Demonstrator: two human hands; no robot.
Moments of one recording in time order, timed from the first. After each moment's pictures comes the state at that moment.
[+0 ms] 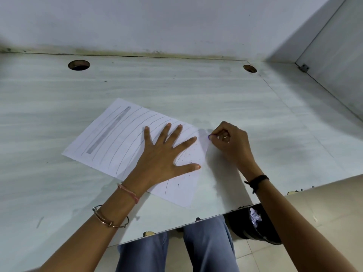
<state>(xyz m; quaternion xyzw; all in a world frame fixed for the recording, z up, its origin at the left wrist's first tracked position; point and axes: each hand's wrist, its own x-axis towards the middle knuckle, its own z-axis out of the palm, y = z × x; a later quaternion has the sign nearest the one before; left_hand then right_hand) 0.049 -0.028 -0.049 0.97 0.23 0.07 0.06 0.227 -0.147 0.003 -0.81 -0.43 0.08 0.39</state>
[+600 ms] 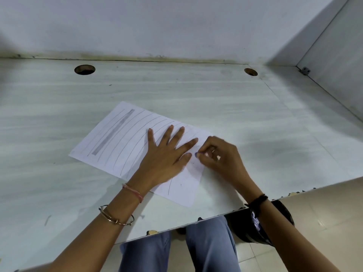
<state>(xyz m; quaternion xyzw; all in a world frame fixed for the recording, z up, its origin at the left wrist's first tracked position) 0.049 -0.028 -0.043 0.97 0.23 0.05 0.08 0.185 -0.162 0.003 -0.74 -0.53 0.11 0.40</state>
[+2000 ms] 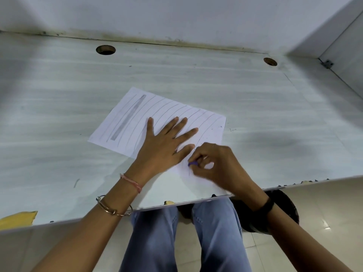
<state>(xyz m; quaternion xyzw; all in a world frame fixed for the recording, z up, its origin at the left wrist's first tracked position) -0.004 -0.034 -0.042 0.96 0.26 0.05 0.06 0.120 -0.174 0.011 -0.70 -0.63 0.17 0.31</state>
